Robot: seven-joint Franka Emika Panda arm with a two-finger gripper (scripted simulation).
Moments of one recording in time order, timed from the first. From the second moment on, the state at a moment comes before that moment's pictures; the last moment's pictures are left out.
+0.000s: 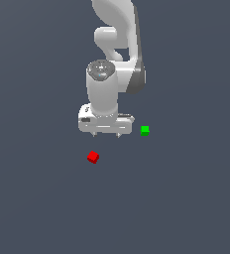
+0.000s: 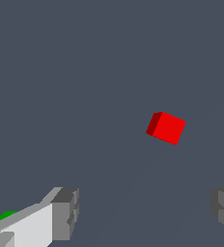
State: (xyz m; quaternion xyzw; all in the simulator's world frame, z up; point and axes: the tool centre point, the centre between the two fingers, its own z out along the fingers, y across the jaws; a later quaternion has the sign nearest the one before) arm -0.007 -0.035 0.163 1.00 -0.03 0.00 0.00
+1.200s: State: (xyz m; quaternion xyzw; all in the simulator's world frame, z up) arm 0.023 -0.097 0.081 0.98 -0.19 0.00 0.00
